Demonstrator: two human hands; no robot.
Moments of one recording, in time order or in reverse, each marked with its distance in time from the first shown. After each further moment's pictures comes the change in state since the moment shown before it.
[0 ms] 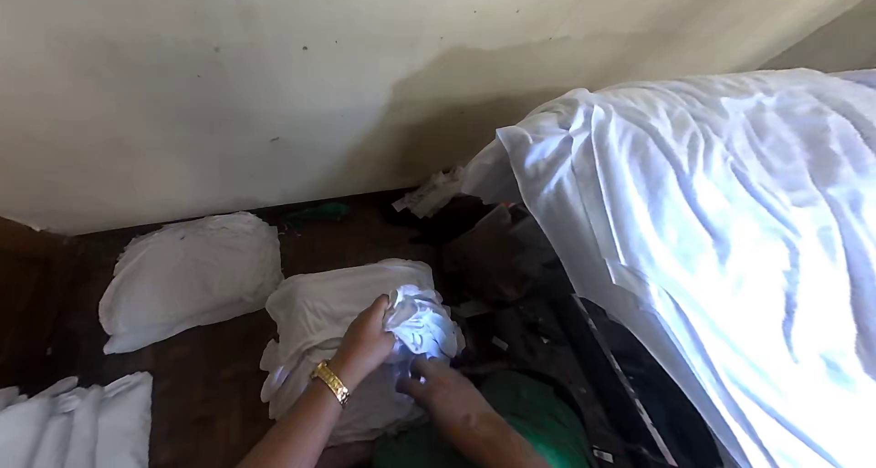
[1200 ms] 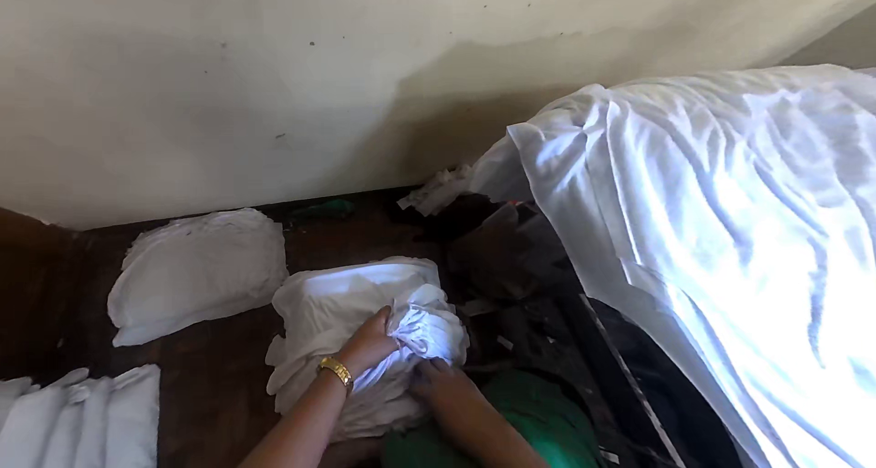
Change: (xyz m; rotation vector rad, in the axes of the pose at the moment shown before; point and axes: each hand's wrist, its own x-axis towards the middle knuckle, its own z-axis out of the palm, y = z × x) left_hand 0.013 -0.036 0.011 -0.138 -0.172 -0.117; right_hand 0.013 0.009 0.021 -0.097 -0.209 0.073
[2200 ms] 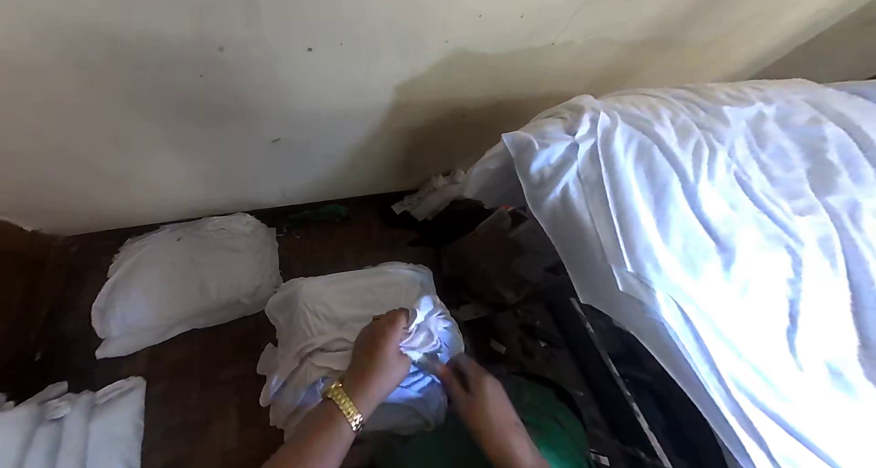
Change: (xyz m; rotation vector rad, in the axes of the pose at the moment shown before) left_hand -0.042 0.058 0.013 0.450 0.275 0.259; right_hand -0.042 -0.013 -0.032 0.800 0.490 0.395
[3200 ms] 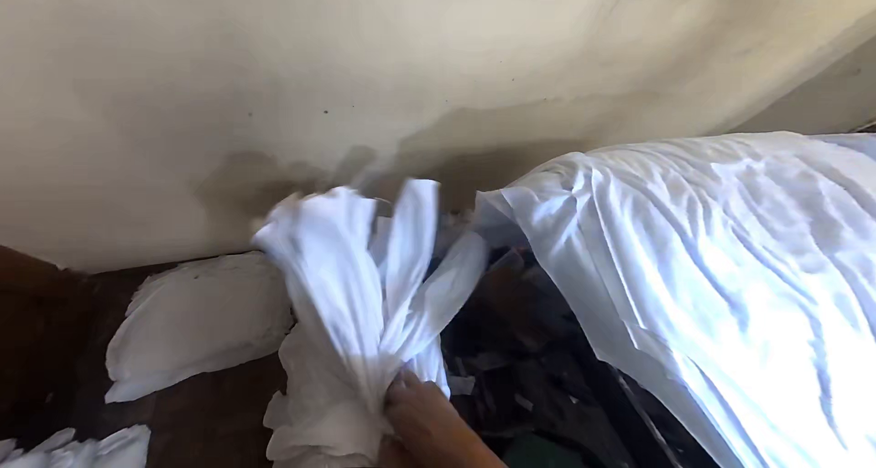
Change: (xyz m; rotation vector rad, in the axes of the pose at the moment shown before) left_hand -0.071 -0.026 0.050 0.196 -0.178 0.192; right_hand 0.044 -0.085 0.036 -0.918 -0.463 -0.560
